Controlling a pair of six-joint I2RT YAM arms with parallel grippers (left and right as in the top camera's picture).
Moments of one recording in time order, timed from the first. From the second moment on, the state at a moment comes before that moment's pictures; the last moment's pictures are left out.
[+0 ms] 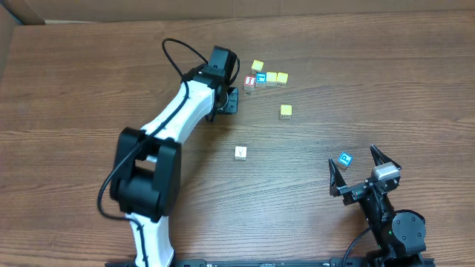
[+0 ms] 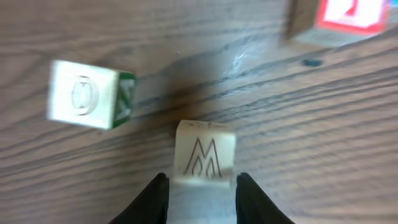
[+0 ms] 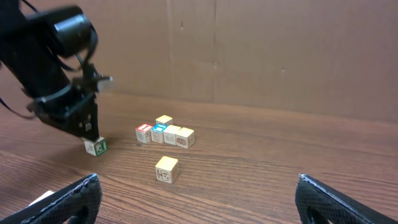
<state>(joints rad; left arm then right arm) -0.34 2.03 1.52 -0.72 -0.08 -0.26 0.21 0.01 0.02 -0.03 -0.09 0.02</state>
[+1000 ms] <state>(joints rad) -0.33 2.10 1.91 -1.08 -0.03 -0.30 0.21 0.01 0.02 -0.03 -0.09 0.02</state>
